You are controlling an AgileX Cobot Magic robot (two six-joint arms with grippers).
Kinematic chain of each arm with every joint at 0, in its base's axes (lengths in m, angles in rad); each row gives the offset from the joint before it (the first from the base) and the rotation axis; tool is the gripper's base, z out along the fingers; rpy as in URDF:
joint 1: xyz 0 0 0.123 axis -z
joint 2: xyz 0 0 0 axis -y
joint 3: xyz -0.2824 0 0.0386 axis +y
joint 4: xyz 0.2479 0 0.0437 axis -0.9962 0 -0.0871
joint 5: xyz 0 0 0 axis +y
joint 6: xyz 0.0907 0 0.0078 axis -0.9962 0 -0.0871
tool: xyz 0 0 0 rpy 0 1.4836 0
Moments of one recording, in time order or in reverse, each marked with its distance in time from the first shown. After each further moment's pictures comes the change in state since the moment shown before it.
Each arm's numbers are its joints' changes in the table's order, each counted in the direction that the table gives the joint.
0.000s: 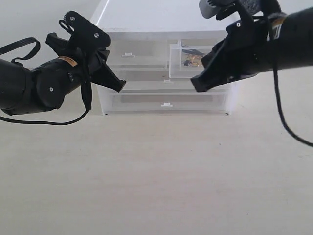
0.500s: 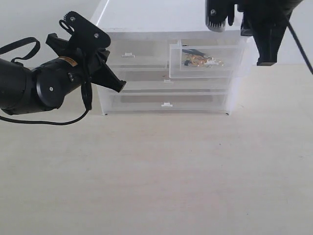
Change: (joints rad) left arm 0.000 0.000 0.000 0.000 0.008 0.000; right arm 0.045 -0.219 -0.463 0.413 0.568 0.622
